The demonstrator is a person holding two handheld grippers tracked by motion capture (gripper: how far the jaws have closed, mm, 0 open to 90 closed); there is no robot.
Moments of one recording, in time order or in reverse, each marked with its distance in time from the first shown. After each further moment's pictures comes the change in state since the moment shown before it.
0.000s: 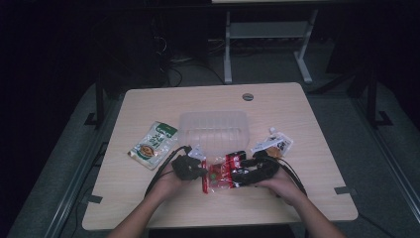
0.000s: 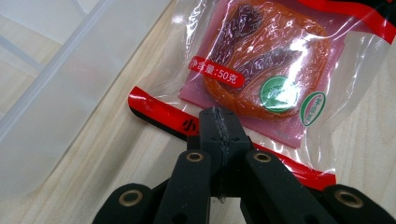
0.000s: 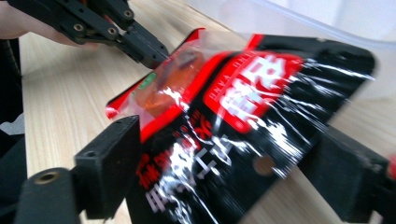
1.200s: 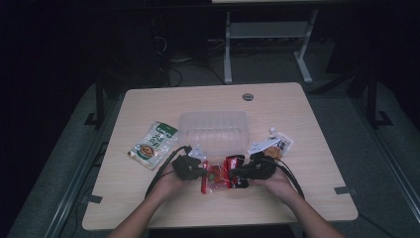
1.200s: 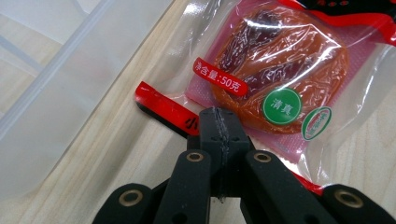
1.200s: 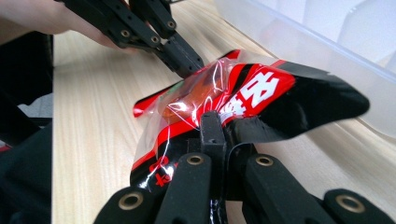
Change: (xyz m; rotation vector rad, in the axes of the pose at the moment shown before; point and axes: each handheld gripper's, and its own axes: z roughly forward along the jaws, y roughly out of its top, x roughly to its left) left arm -0.001 0.000 0.001 -0.011 0.002 -0.017; right arm 0.010 0.006 -0.001 -0.021 0.073 -0.109
